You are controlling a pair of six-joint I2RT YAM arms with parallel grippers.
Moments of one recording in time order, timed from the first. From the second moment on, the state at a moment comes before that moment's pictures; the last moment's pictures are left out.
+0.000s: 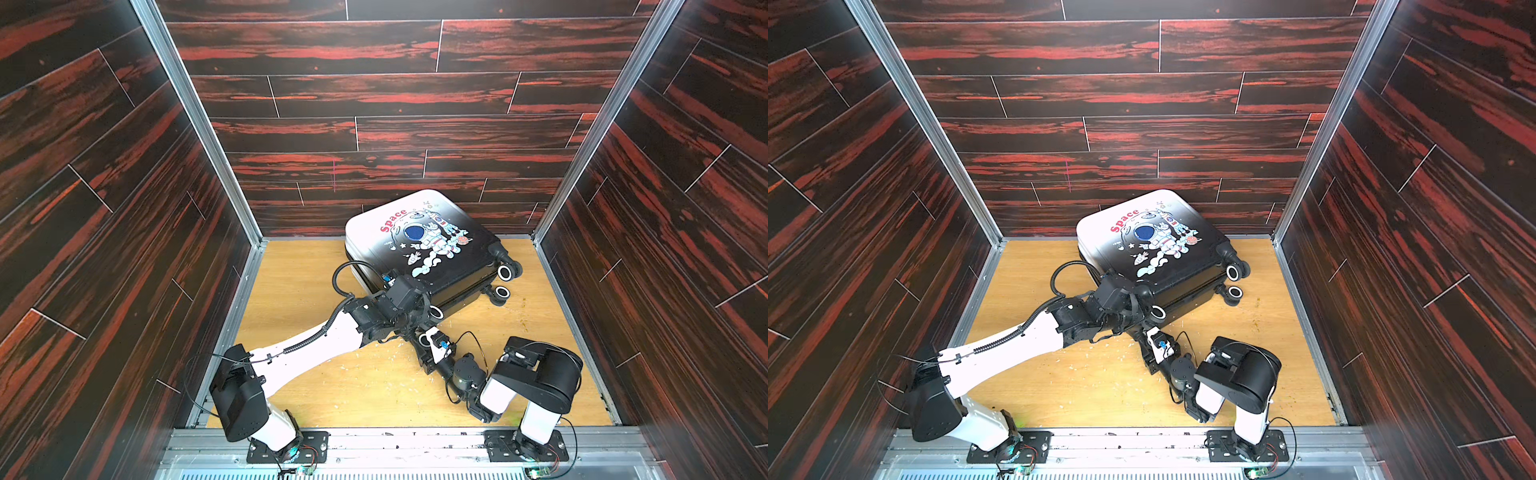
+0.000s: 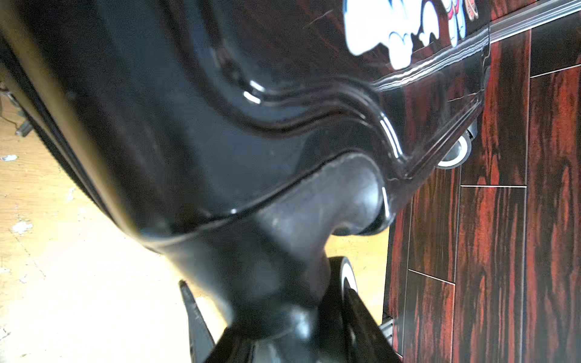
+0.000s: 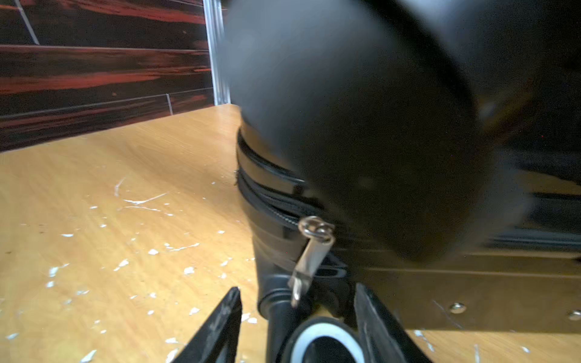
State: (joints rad) left arm -0.91 1.55 1.32 -0.50 -0.08 -1.21; right arm 1.00 1.81 0.19 1.53 0.39 -0.04
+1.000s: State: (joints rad) left arm -0.90 1.50 1.23 -0.40 -0.13 -1.22; right arm 0.89 1.90 0.28 1.56 0.23 -0.08
